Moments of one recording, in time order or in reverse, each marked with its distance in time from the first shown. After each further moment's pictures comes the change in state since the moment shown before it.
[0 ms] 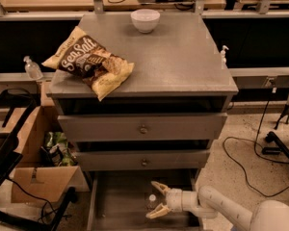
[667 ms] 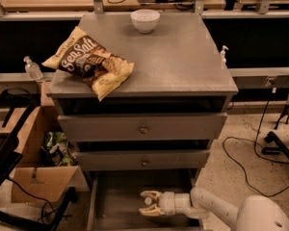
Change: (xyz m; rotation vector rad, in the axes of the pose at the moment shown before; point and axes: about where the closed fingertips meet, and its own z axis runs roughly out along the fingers) arm 0.022 0.022 0.034 -0.088 0.012 0.032
